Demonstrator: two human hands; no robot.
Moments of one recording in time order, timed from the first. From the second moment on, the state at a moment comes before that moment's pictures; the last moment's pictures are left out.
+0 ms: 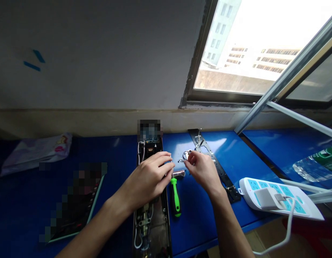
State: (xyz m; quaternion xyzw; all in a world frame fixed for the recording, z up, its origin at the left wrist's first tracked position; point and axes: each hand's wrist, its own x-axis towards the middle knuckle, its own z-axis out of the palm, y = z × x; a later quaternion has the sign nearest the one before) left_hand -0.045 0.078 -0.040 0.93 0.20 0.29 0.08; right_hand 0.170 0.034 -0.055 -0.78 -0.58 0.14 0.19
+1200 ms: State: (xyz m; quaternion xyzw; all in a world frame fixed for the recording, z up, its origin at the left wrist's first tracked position) left_hand -0.071 0.118 -0.009 0.67 0.43 0.44 0.42; right_hand 0.116 0.096 0.024 -0.53 -0.75 0.20 0.34
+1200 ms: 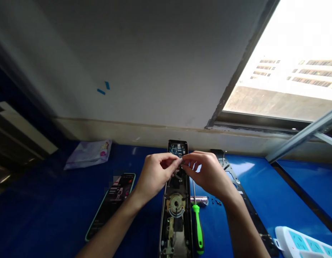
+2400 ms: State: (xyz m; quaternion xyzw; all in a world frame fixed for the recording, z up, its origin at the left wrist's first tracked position) left_hand -0.070 0.177 -0.021 0.83 0.43 0.31 0.15; right_hand 0.127 0.141 0.011 -0.54 -0.81 0.12 0.20
